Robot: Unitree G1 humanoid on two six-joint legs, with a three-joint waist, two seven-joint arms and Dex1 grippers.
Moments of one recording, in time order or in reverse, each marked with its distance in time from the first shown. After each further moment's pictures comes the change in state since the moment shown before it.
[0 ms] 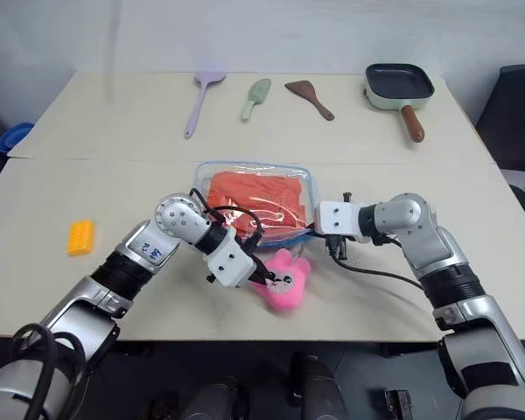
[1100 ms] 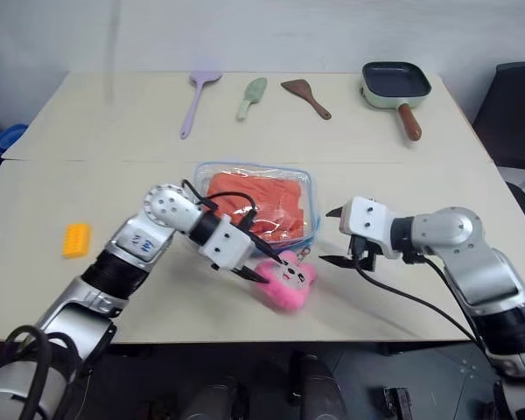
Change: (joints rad) left arm -0.002 -0.008 0.049 -0.088 -0.092 0.169 -0.037; right arm 0.215 -0.200 -0.120 -0.484 0.262 0.422 -0.090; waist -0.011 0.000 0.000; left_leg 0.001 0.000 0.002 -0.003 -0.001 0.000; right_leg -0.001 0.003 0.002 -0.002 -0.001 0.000
